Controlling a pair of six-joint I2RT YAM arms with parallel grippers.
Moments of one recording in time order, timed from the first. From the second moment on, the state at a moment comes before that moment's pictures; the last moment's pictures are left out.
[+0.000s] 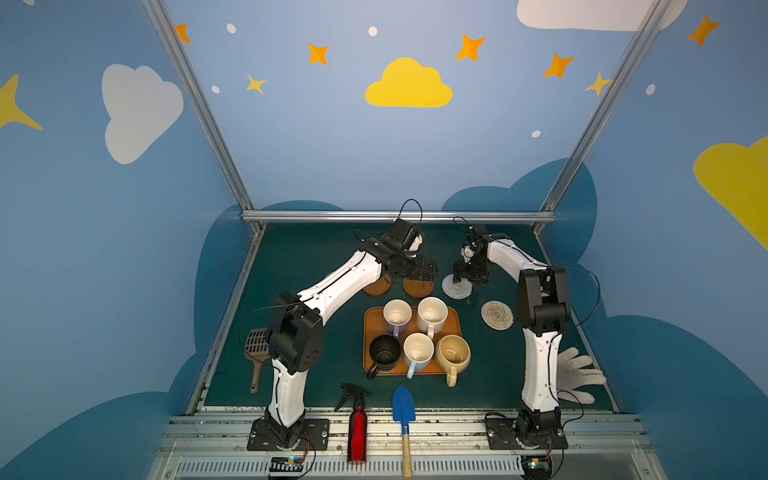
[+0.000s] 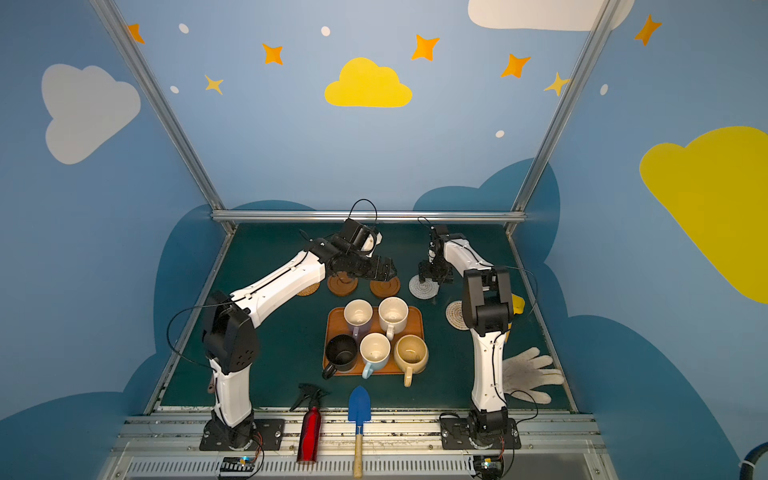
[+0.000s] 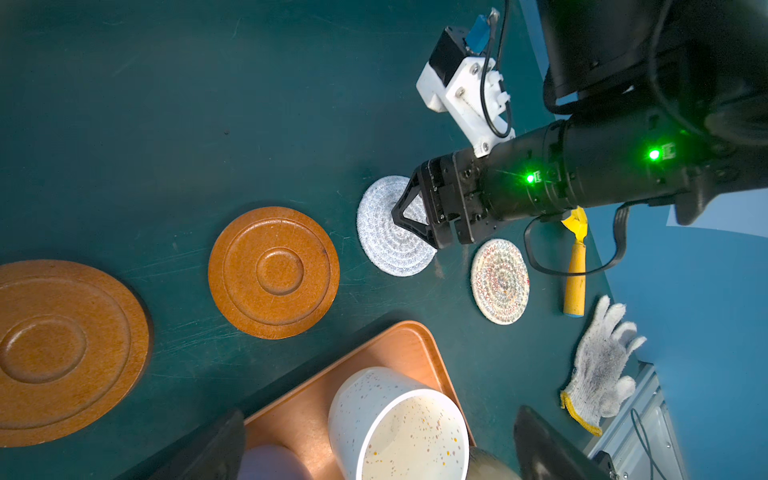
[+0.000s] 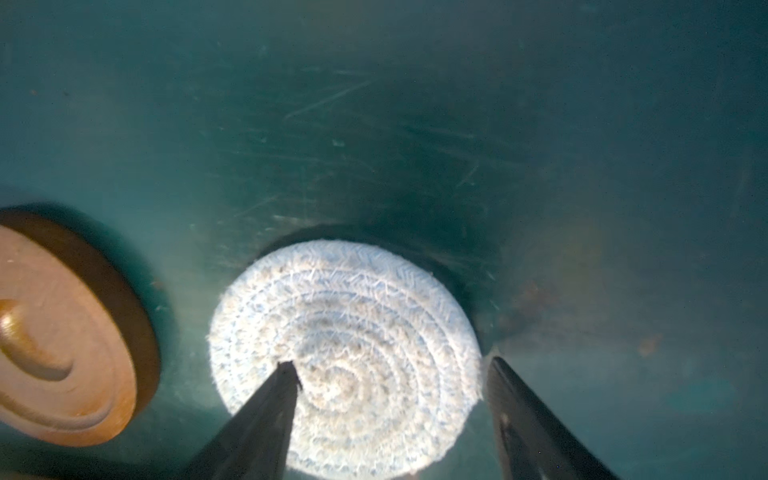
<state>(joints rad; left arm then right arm) -0.64 1.96 1.80 -0.71 0.23 -0.45 0.21 2.22 1.80 -0.94 -0.09 0.16</state>
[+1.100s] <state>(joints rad) -0.88 1.97 2.05 -0.92 0.21 -0.27 0.06 1.34 0.93 -0.79 -0.10 0.44</state>
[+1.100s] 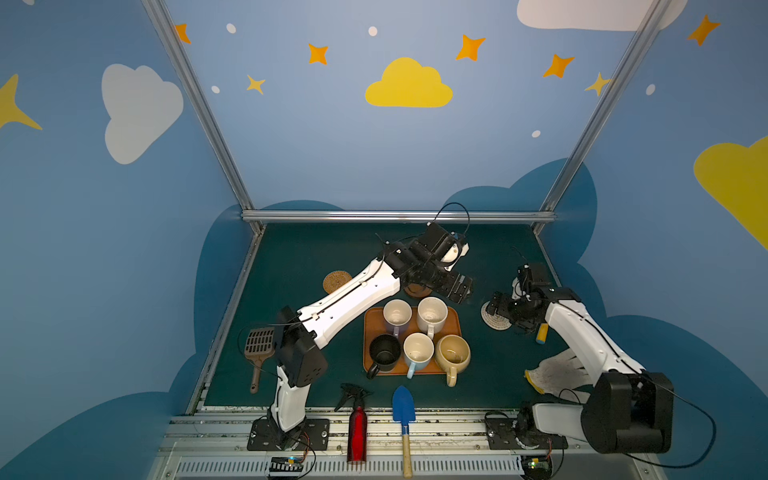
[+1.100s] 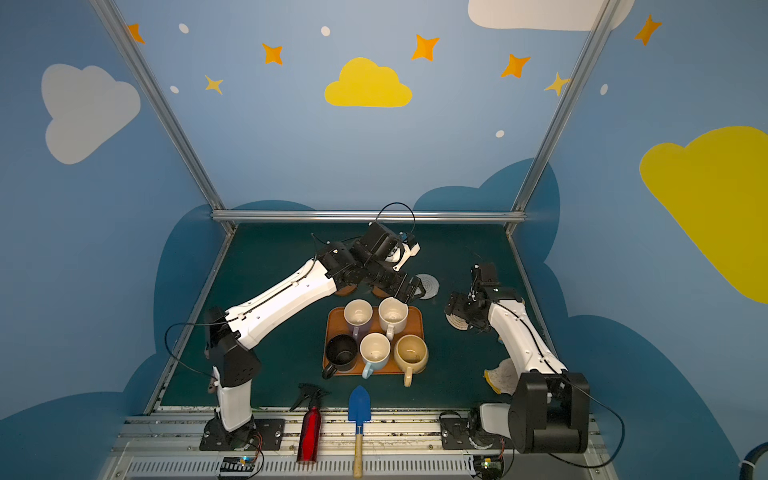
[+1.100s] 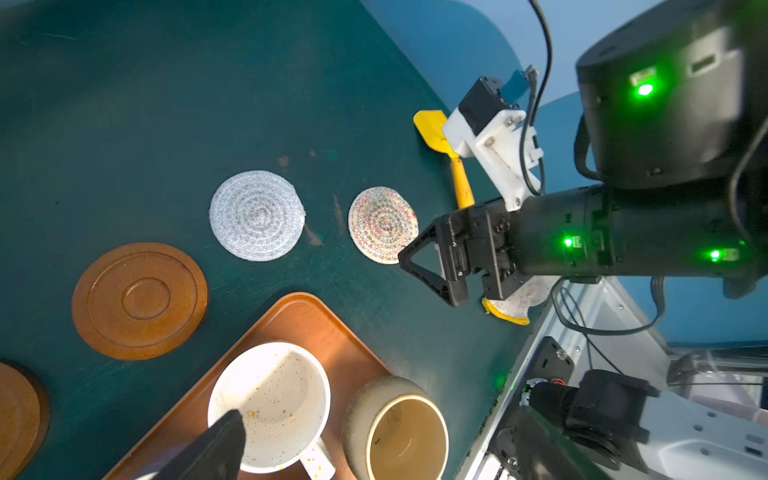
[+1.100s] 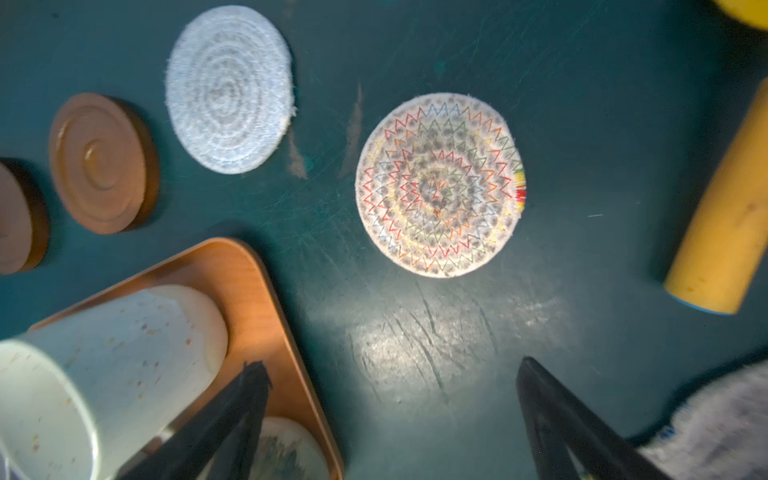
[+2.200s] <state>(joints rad) -0.91 2.16 2.23 -1.03 0.09 -0.28 -0.03 1.69 0.97 -0.69 -0.11 0.43</state>
